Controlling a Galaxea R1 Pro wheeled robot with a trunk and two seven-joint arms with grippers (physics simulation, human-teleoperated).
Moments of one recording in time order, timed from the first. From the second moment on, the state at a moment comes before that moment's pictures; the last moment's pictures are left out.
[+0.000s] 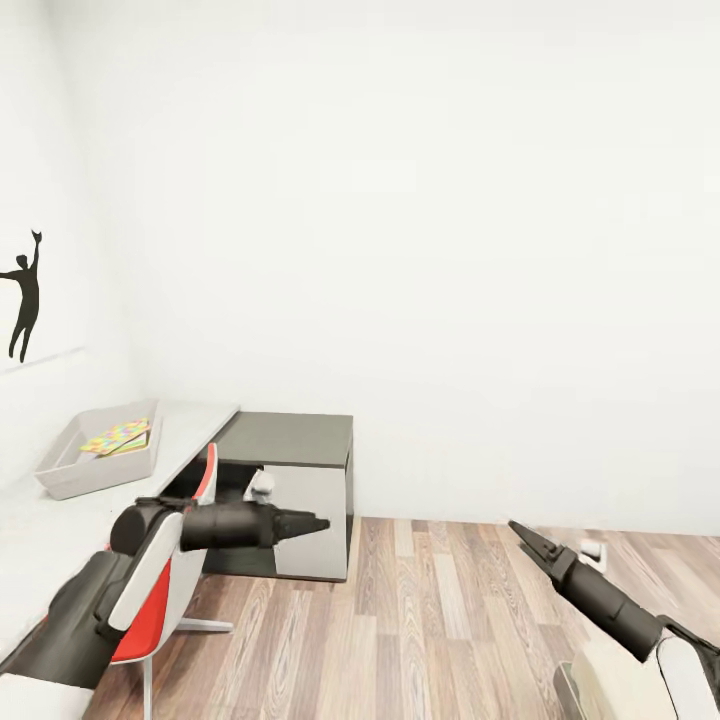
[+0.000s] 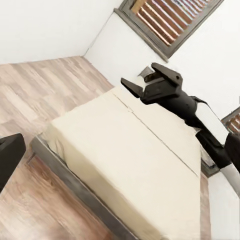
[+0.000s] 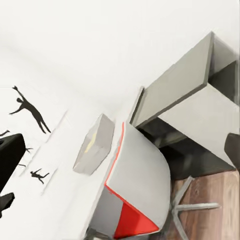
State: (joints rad) left arm -0.49 0.21 -0.16 -1.44 0.46 1.02 -0.99; right arm -0.16 -0.10 -0.47 -1.38 -0.66 0.80 0.76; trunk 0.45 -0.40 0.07
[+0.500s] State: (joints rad) left arm -0.49 0.15 -0.33 -0.64 0.35 0.68 -0.69; right arm -0.16 -0.08 -0.46 -1.09 -0.25 0.71 0.54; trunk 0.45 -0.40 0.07
